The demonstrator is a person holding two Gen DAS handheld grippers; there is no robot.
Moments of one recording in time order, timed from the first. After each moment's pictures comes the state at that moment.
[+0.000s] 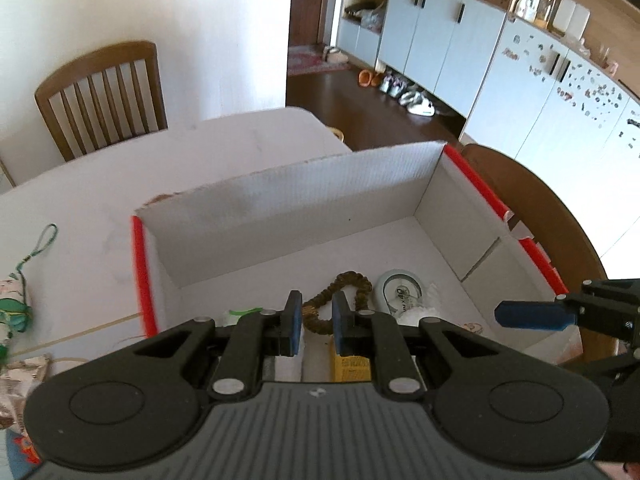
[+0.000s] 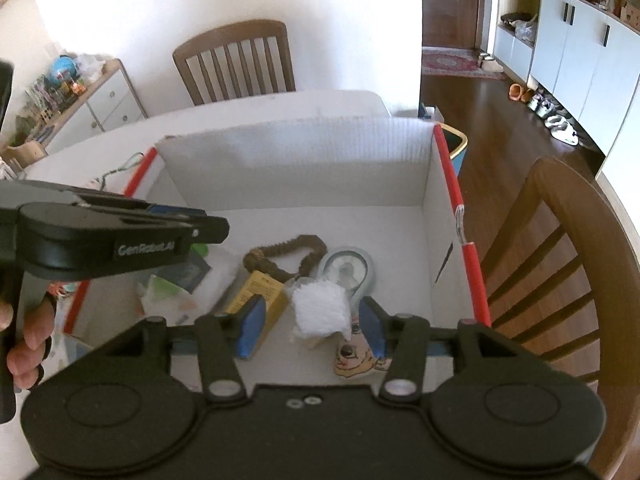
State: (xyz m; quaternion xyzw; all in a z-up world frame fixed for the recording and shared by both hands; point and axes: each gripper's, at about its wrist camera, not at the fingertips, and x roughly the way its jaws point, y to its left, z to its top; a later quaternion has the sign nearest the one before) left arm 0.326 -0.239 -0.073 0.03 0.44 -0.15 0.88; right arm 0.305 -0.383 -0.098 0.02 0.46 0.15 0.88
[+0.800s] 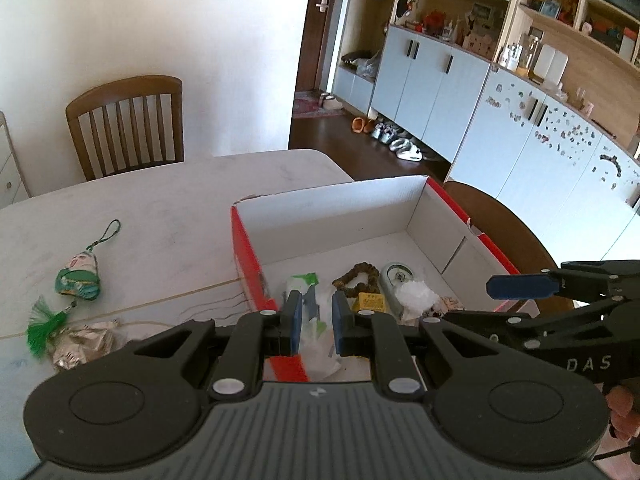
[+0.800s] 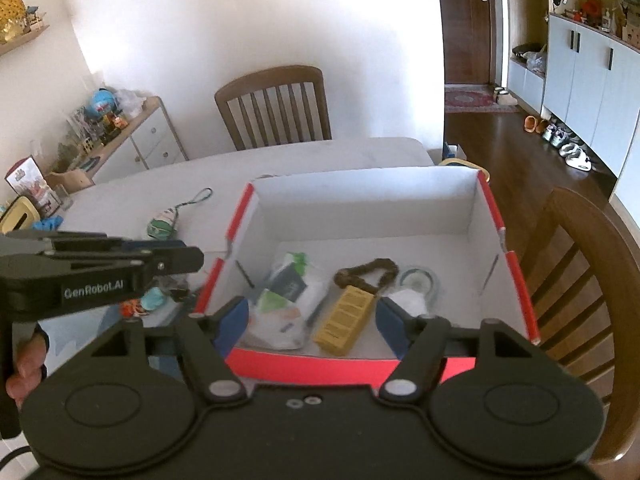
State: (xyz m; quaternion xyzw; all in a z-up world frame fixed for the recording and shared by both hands) left arm 0.238 -0.149 -0.019 -0.01 0.38 -0.17 0.91; right arm 0.243 -0.332 -0.047 0.04 0.40 0.17 0.90
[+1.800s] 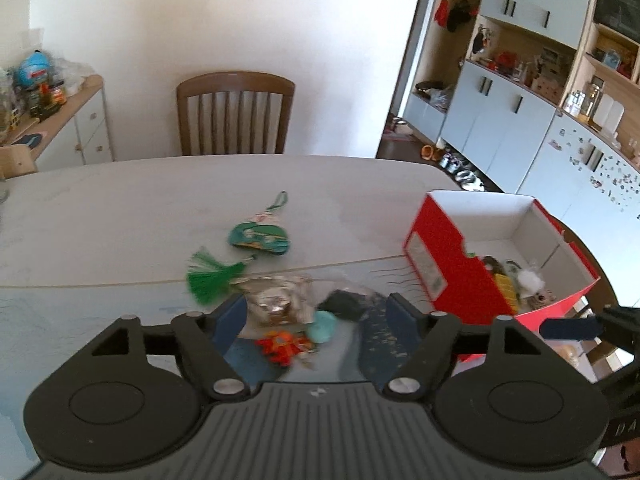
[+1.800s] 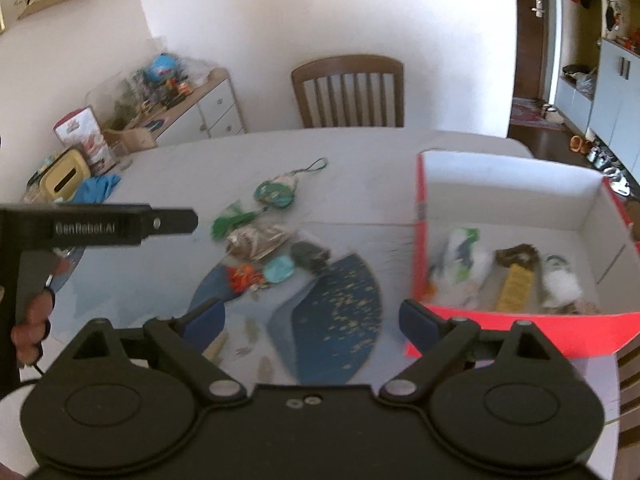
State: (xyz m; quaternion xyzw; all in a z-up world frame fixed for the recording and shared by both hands) left arm 0.184 0.048 -0.027 -0.05 0.36 -0.08 0.93; right arm 0.185 -0.165 -0.062 0.01 0.41 0.22 0.89
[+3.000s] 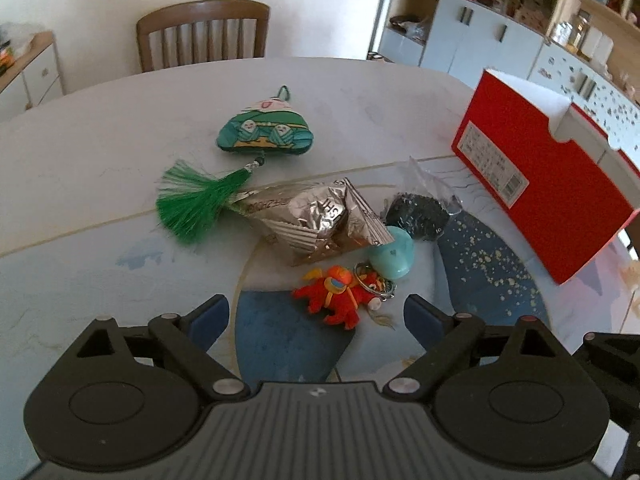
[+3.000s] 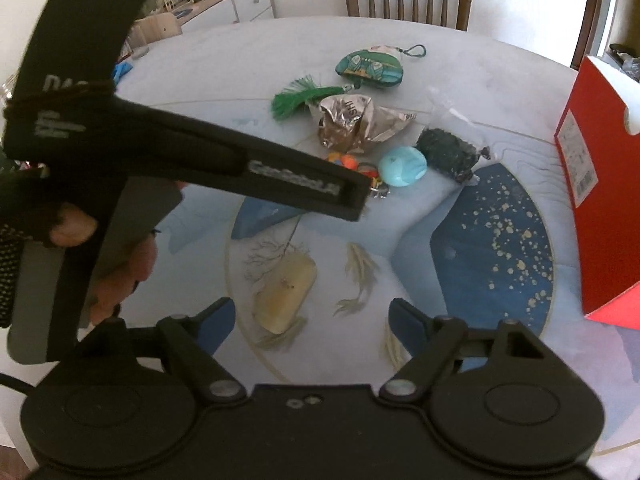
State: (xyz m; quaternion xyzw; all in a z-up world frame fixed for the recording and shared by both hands) left arm 0.249 0.070 -0.165 0.00 0.43 -0.14 0.89; right arm 0.194 -0.036 -0.174 -0.05 0.49 0.24 0.83
